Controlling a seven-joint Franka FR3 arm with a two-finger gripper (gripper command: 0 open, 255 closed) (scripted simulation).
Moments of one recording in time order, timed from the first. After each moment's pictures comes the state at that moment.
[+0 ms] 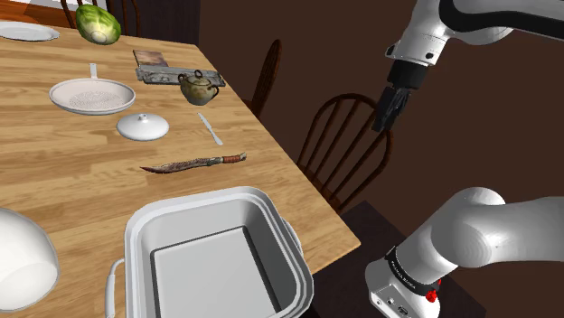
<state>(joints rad) 0.00 -0.75 -0.03 -2.39 0.09 1.46 -0.13</state>
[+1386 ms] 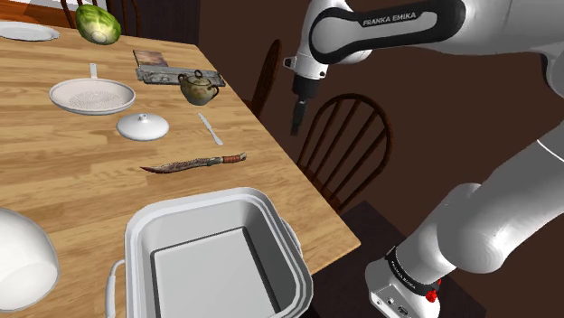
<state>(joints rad) 0.17 -0.09 0.02 -2.13 0.04 1.90 -0.54</state>
